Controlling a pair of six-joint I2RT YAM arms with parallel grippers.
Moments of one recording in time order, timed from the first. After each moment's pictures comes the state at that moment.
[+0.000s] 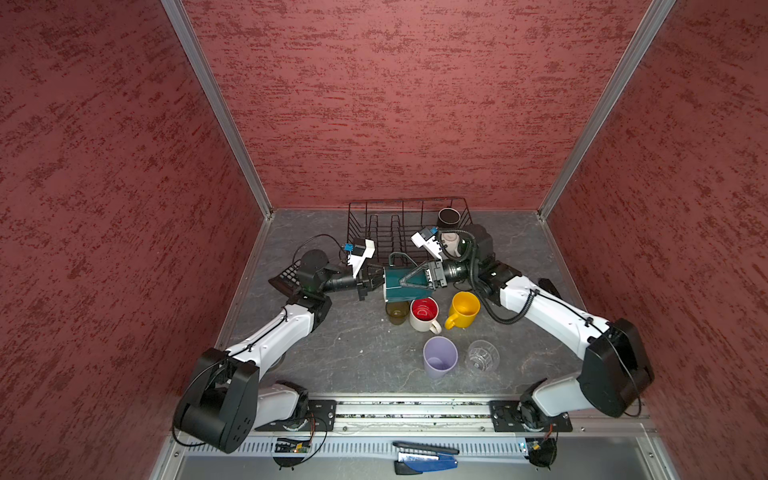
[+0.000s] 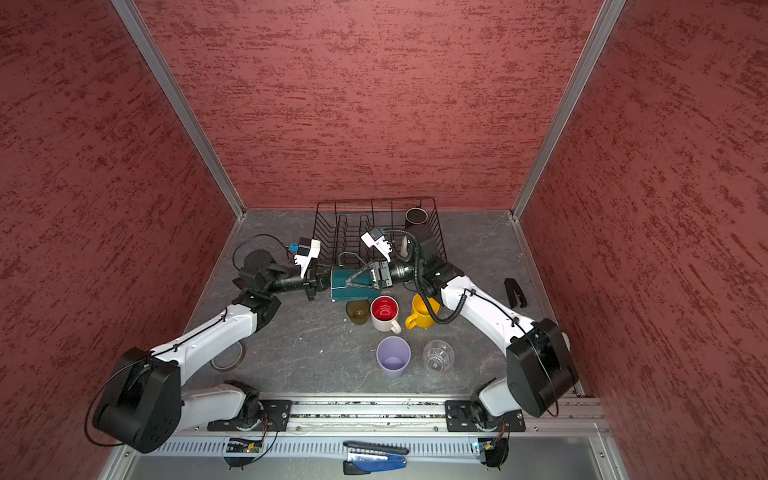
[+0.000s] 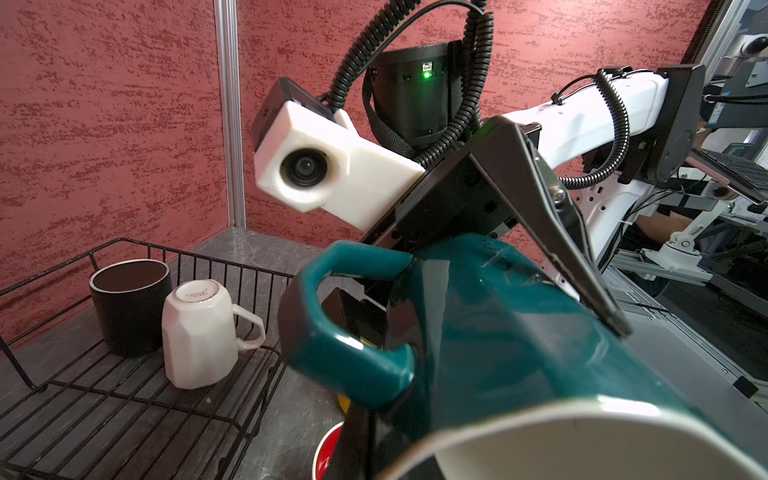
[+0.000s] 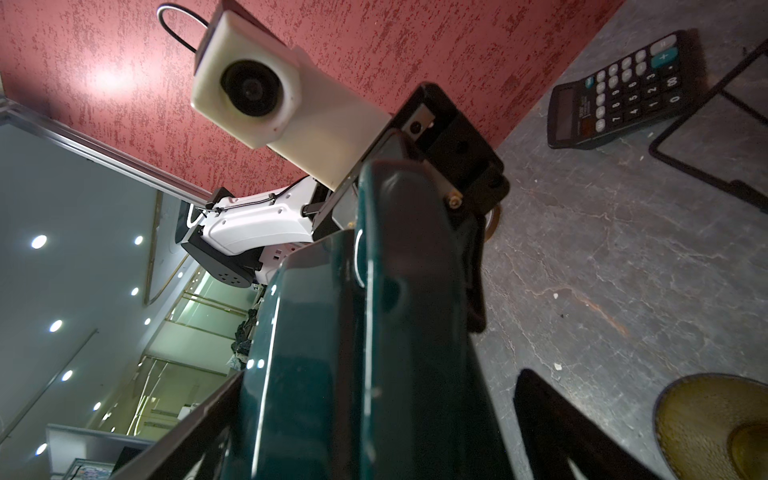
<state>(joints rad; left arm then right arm) -0.34 1.26 0.67 0.70 1.07 -0.23 0.56 1.46 1.08 0.11 -1.19 0.73</state>
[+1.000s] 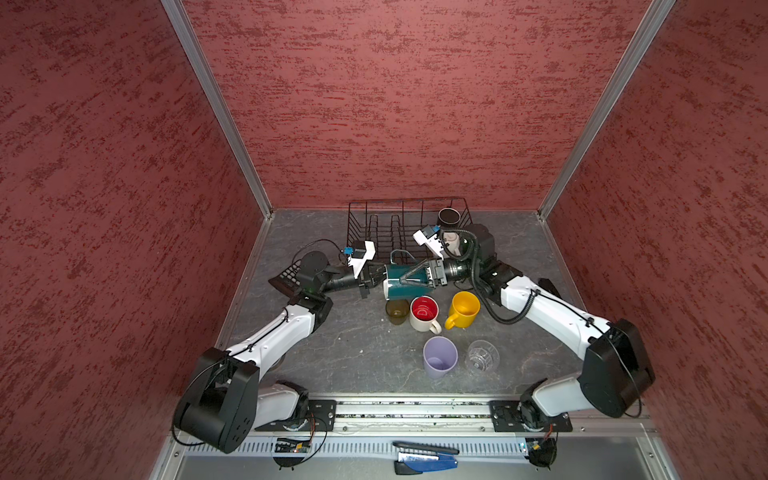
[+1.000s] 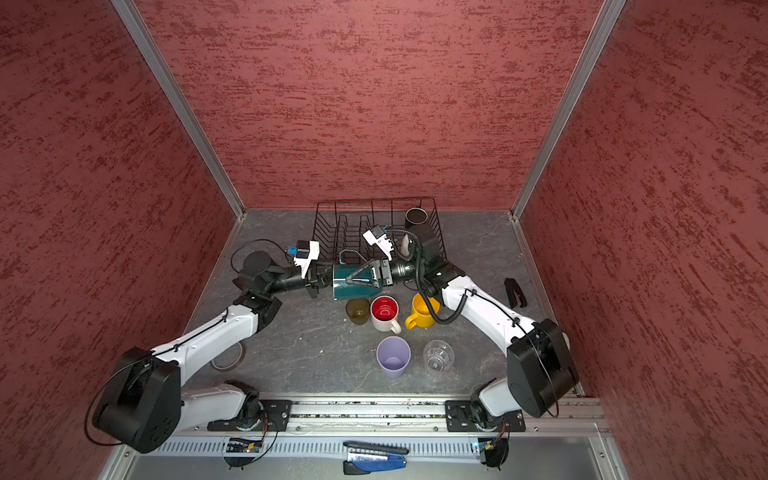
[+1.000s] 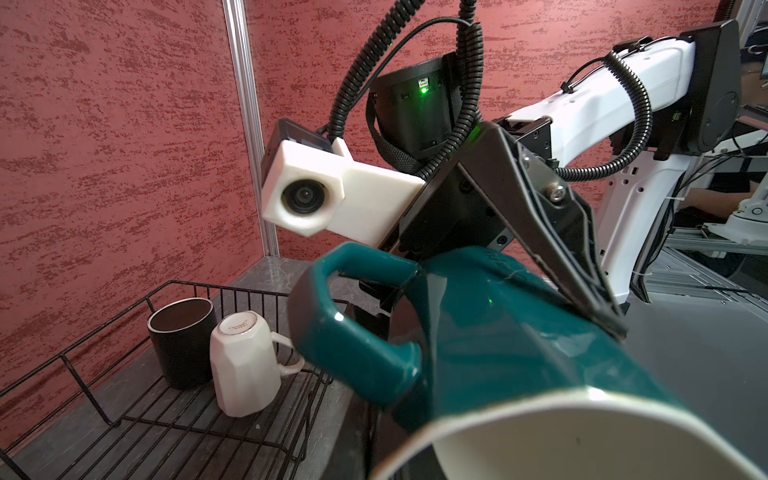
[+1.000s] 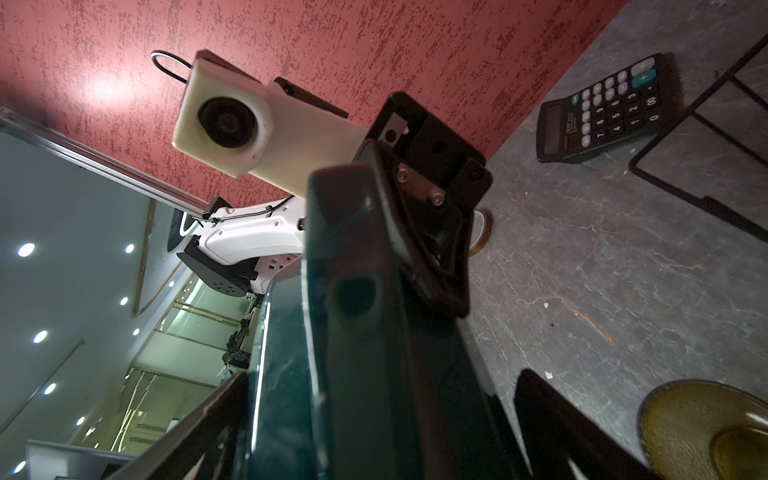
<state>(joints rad) -0.34 1.26 0.67 0.76 1.00 -0.13 0.55 1.46 1.07 0.13 -1.17 0.74</state>
